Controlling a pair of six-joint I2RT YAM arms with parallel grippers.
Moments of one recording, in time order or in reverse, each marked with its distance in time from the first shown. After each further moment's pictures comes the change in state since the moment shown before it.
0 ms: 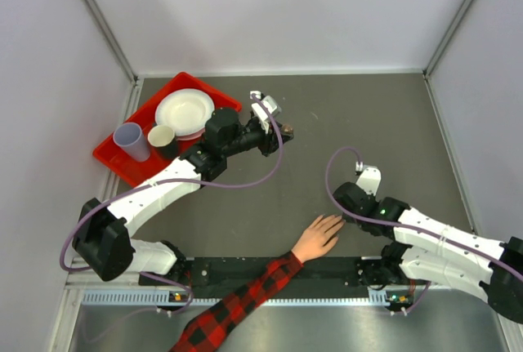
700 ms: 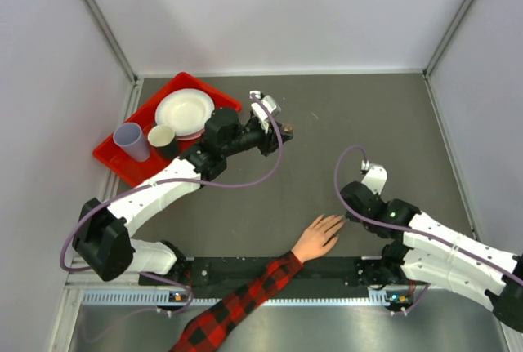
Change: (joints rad) left arm 0.005 0.000 0.000 0.000 0.000 0.000; right arm -0.013 -0.081 0.008 -0.043 0.006 -0.018
